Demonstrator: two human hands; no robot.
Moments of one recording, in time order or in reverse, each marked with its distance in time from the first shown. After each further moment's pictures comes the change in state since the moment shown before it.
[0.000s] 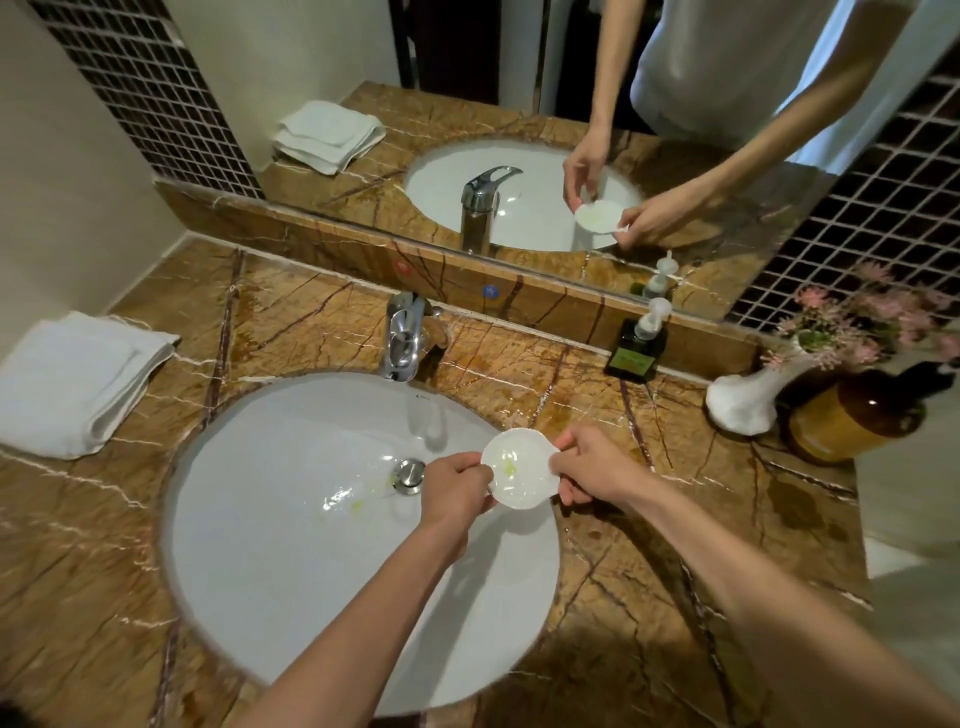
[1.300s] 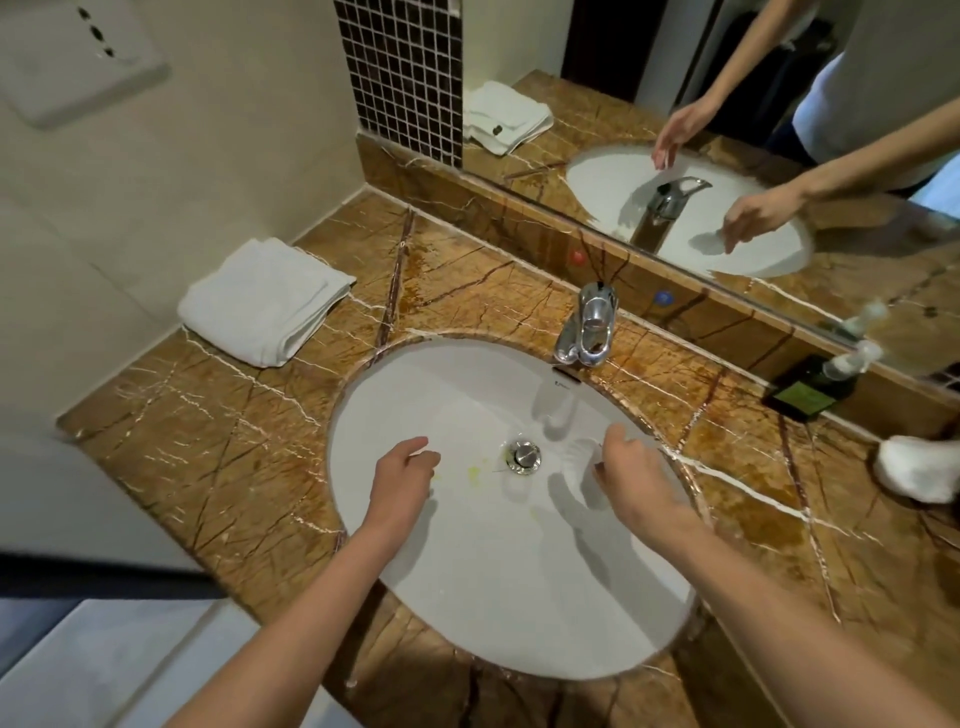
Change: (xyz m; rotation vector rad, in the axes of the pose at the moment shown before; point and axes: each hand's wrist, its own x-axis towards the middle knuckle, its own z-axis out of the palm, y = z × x) left_hand 0.014 -0.023 -0.233 -0.013 0.178 0.092; right_hand 0.016 -0.054 0.138 -0.967 0.279 -0.255
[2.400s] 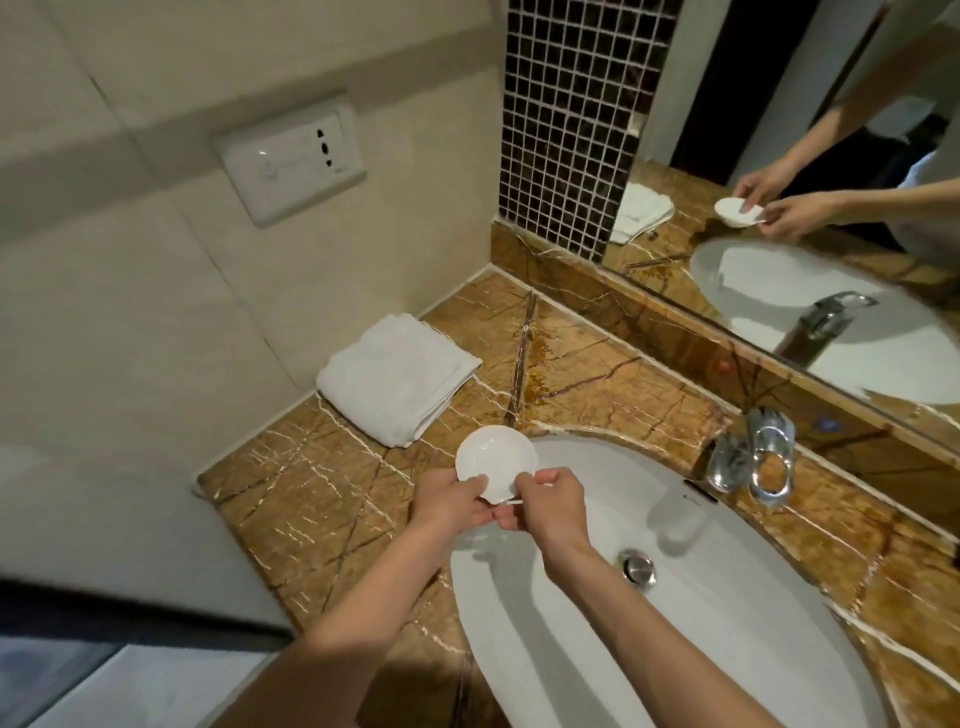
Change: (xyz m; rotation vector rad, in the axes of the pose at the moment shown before) left_hand 0.072 0.082 -0.093 -0.224 0.053 -0.123; right_hand 0.078 -0.254 0.011 1.326 -0.111 0.380
